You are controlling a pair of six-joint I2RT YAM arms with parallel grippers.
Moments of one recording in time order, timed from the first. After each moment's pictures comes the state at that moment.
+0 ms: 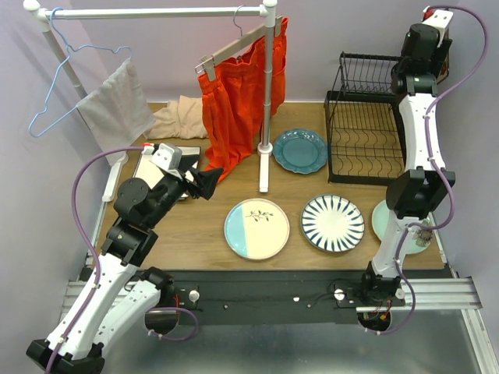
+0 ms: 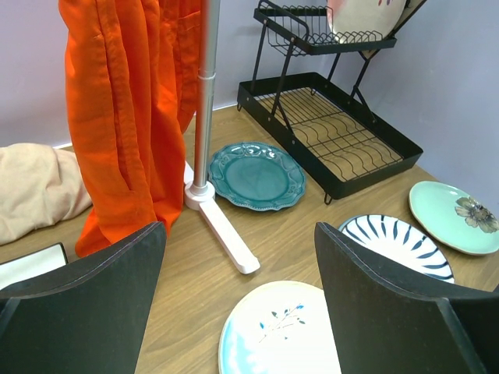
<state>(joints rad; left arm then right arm) -0.44 0.63 0.78 -0.05 0.19 -0.20 -0.06 2.05 2.31 -0.41 0.67 -0.11</state>
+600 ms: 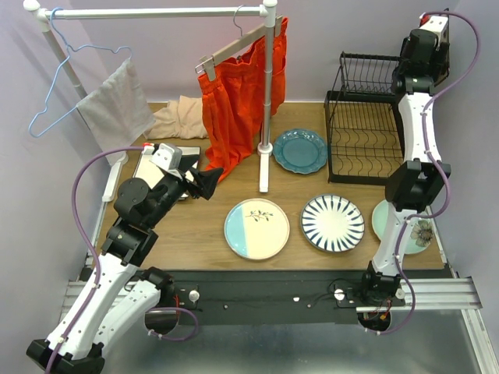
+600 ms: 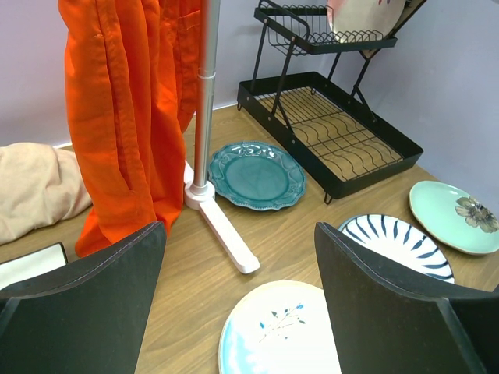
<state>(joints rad) -0.44 0.63 0.78 -0.05 0.19 -0.20 -0.11 2.17 2.36 -0.35 0.62 -0.15</state>
